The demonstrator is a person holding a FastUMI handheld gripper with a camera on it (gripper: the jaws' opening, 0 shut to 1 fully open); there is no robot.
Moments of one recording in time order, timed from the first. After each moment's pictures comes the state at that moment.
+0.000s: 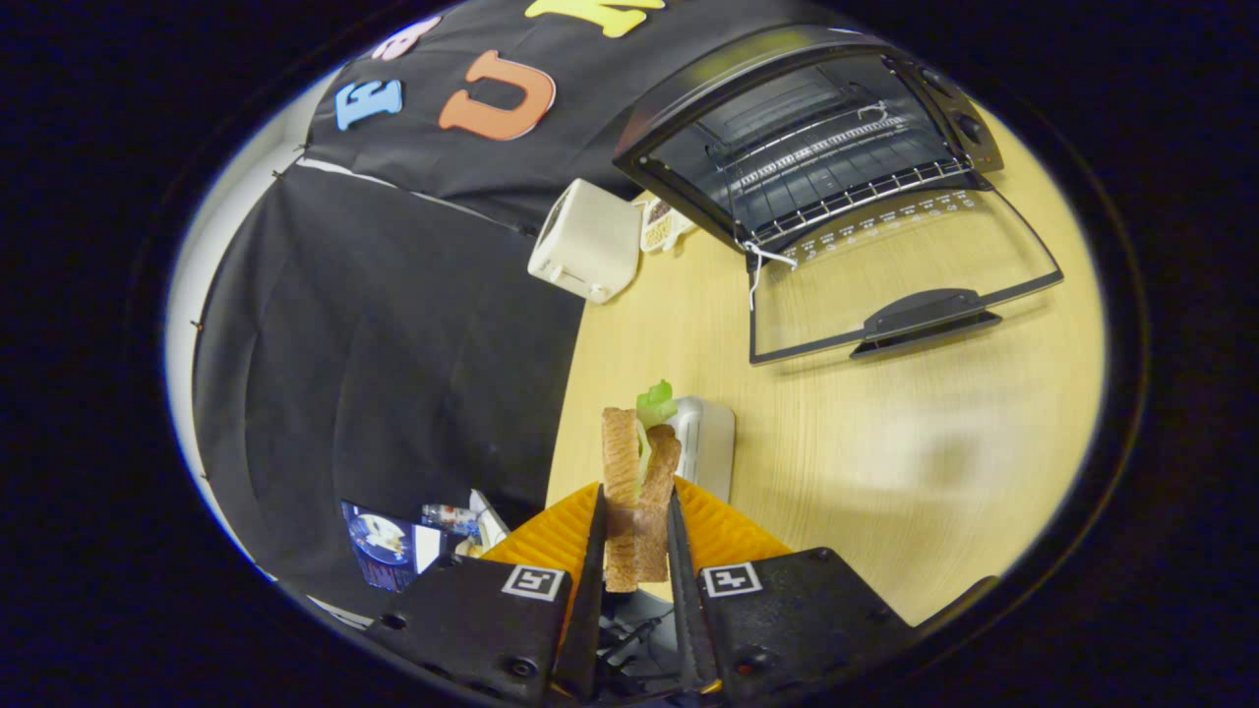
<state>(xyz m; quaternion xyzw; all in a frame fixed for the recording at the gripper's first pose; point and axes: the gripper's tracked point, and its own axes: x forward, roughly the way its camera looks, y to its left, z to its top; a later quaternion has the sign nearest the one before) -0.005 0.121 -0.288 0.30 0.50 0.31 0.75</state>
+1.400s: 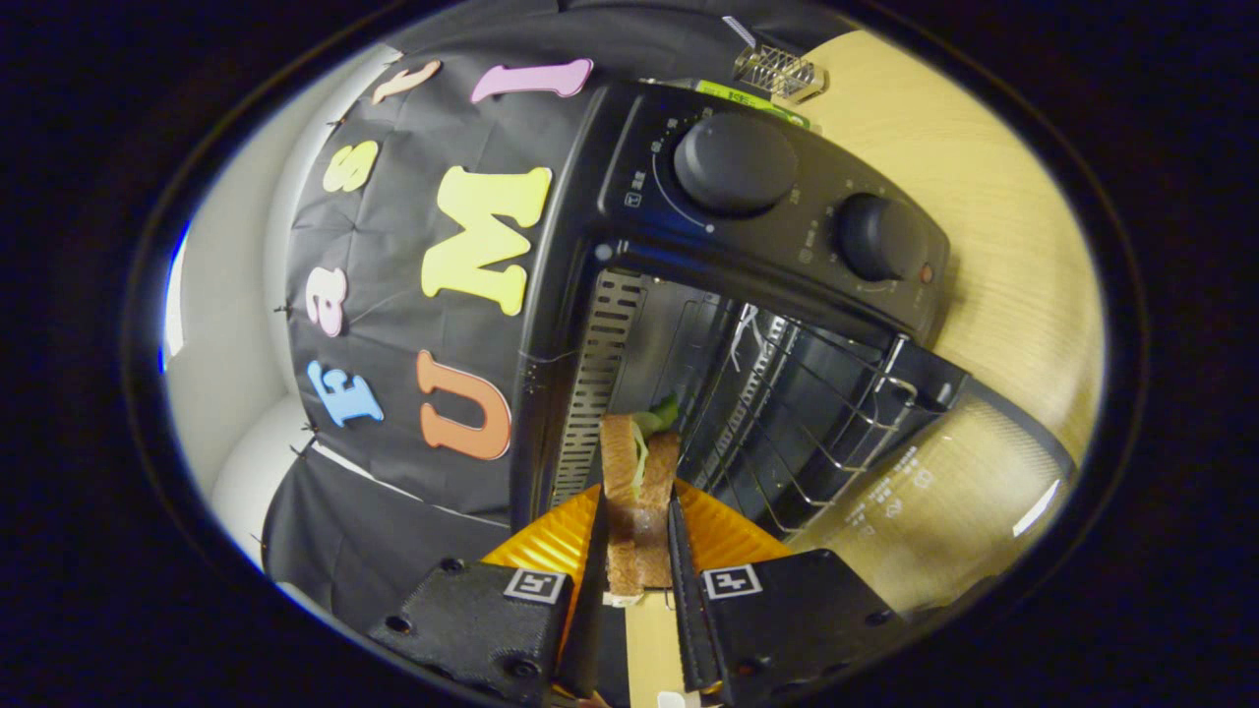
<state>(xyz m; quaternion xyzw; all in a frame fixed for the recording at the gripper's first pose) 0.272 0.010 -0.296 0.56 0.20 0.14 0.79</state>
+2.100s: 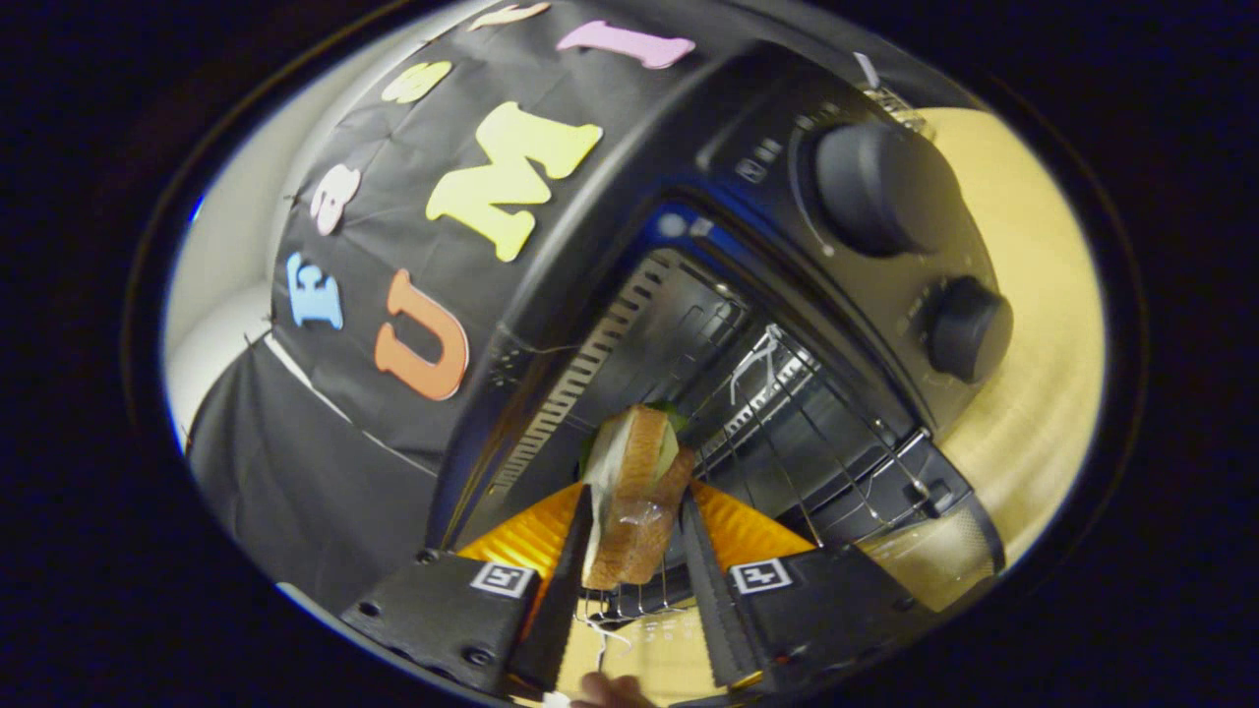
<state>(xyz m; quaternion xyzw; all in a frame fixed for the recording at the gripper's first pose) 0.289 -0.012 -0.313 0.35 0.21 0.13 0.90</state>
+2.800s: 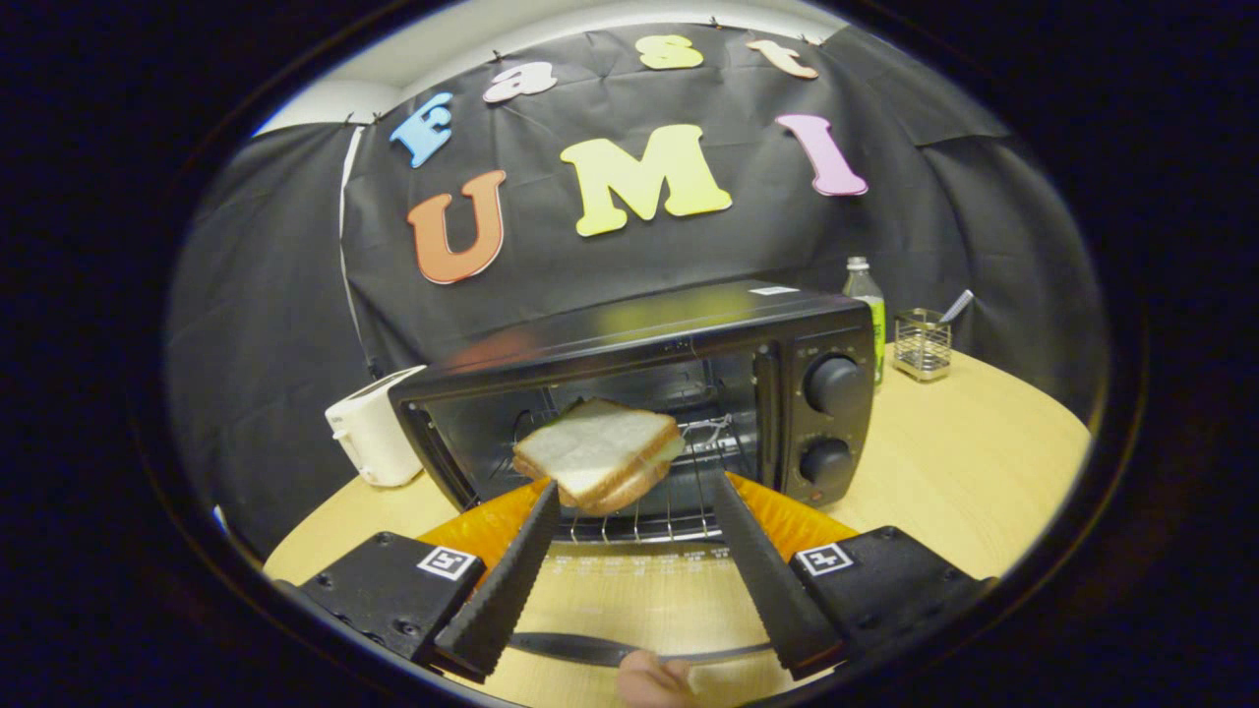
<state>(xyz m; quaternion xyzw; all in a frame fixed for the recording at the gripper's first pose) 0.193 -0.049 -0.313 0.05 0.16 0.09 0.98</state>
